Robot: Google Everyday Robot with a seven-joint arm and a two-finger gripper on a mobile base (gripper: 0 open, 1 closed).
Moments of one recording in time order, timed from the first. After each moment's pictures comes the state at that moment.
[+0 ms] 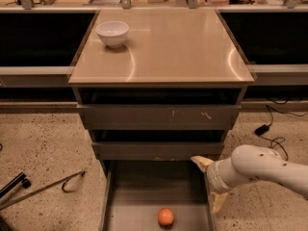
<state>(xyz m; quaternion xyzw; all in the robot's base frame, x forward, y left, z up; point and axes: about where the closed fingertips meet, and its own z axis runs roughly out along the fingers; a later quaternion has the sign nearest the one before) 0.451 -0.178 0.497 -0.79 0.58 0.05 0.21</state>
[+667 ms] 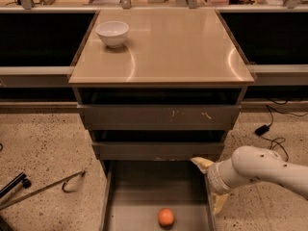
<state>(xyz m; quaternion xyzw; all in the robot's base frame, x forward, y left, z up) 0.452 -0.177 0.493 -0.80 0.56 0.05 0.22</state>
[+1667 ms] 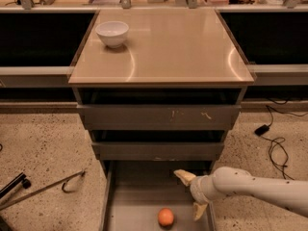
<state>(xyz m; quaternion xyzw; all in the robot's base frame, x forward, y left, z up) 0.465 -0.130 0.375 -0.82 0.50 0.06 0.27</state>
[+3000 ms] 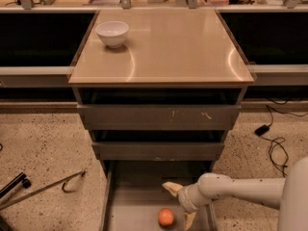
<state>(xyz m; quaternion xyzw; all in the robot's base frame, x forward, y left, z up) 0.446 -0.085 0.306 -0.84 0.47 0.11 0.25</state>
